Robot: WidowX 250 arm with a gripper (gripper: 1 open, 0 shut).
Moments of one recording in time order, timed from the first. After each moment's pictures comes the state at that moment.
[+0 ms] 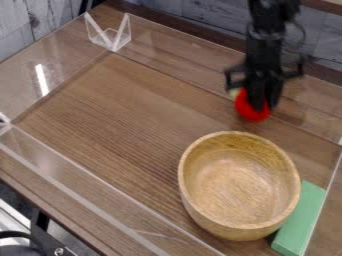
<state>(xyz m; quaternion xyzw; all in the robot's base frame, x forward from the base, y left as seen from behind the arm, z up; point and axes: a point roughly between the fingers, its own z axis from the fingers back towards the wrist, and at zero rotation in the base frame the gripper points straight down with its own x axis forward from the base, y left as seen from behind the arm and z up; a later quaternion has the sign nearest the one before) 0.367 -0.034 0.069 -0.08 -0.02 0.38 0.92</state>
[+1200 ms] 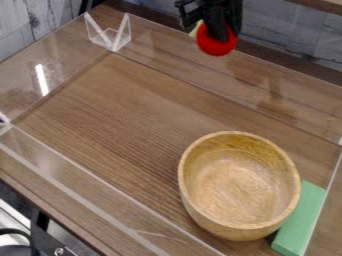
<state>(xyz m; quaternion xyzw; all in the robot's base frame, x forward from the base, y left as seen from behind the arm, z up) 0.355 0.016 0.145 -0.14 -0.05 0.50 0.85</state>
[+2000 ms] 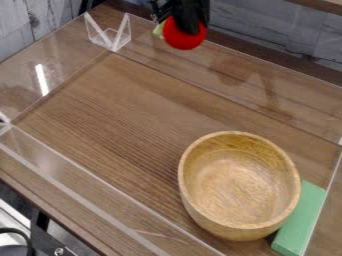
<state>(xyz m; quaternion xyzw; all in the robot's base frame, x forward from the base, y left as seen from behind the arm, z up) 0.337 0.048 0.150 -0.12 -0.06 0.62 0.77</state>
